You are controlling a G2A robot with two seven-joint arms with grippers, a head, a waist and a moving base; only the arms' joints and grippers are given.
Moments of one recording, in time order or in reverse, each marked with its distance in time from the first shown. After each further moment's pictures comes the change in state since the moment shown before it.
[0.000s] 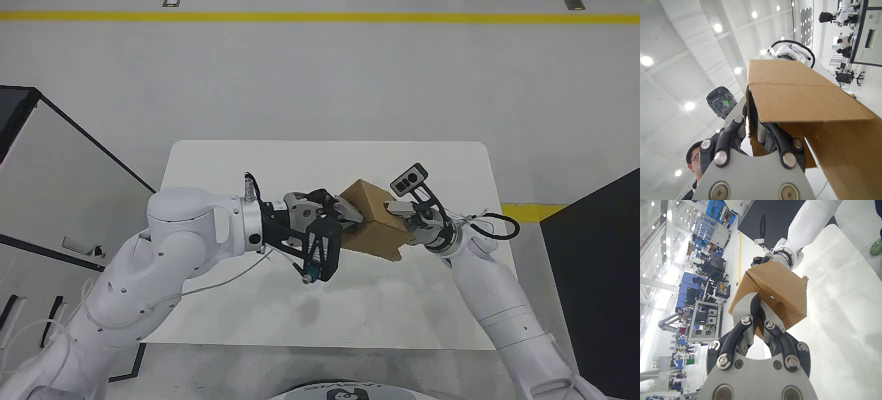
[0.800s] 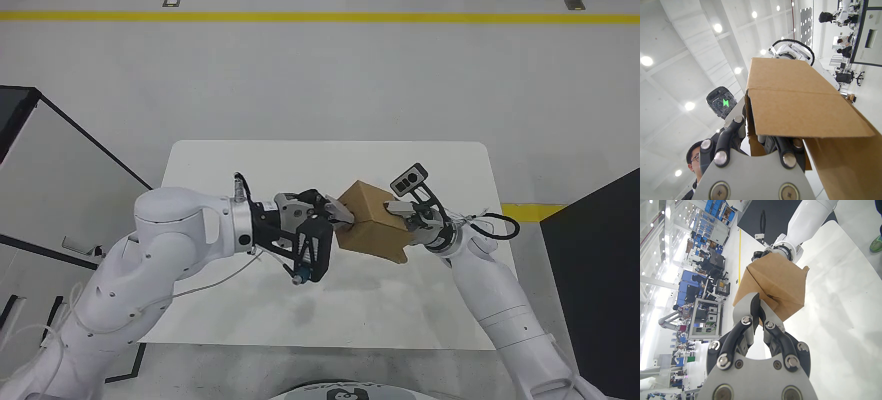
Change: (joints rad) left arm 0.031 0.012 -0.047 -0.024 0.004 -0.048 0.005; right arm 0.000 0.000 0.000 0.000 0.000 0.000 0.000
